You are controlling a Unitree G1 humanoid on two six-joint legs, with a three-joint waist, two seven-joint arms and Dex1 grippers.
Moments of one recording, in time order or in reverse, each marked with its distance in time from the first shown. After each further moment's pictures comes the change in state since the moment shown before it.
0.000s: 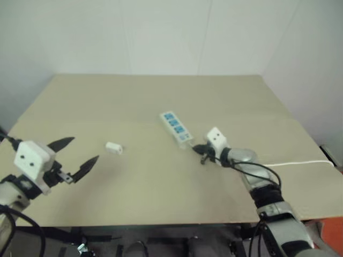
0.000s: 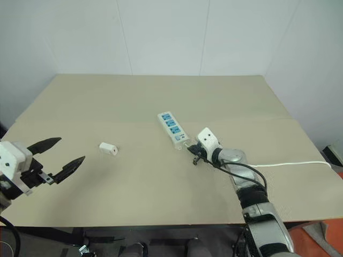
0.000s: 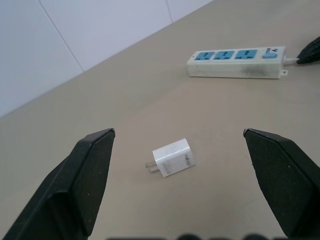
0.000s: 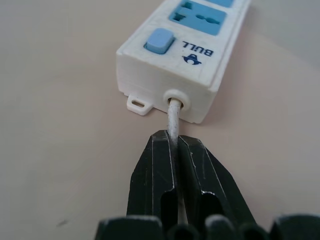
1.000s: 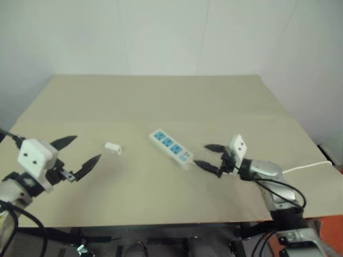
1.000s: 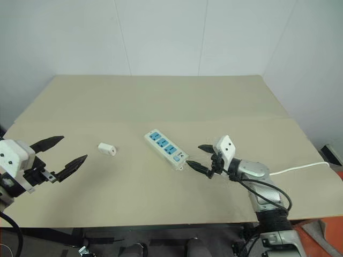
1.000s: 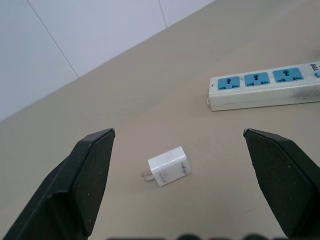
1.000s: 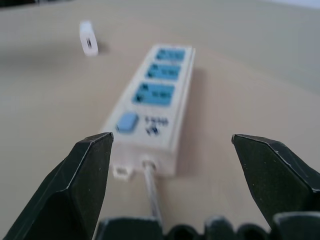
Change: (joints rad) left arm -0.034 0.002 -0.023 0.012 0.009 -0.001 -0.009; right arm 0.194 0.002 -0.115 -0.248 0.230 -0.043 0.085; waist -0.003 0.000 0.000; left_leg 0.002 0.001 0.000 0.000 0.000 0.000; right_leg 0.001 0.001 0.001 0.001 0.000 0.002
